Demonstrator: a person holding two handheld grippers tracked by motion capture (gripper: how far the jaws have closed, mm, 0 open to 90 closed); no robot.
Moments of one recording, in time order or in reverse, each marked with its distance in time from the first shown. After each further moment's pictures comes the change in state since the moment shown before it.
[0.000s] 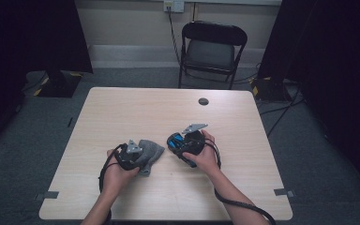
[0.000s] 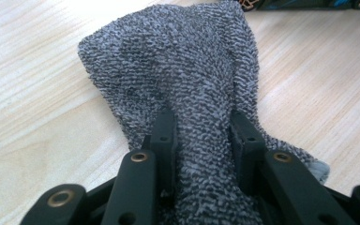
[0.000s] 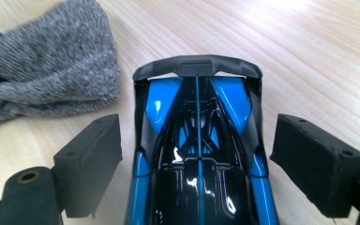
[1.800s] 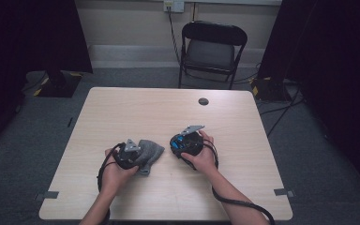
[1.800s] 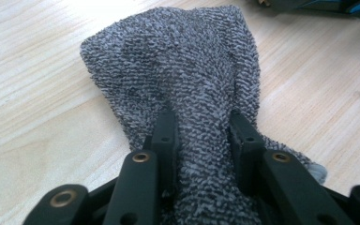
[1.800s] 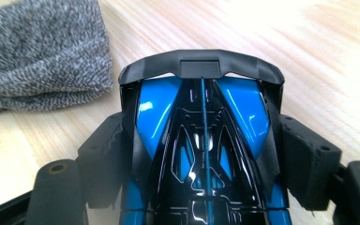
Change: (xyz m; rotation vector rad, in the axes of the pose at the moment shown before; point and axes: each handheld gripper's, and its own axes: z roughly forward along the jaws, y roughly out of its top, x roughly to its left) left arm 0.004 0.001 -0.002 -0.006 -0.015 -0.026; right arm 0.005 -0.002 0.003 0.027 -0.037 0.005
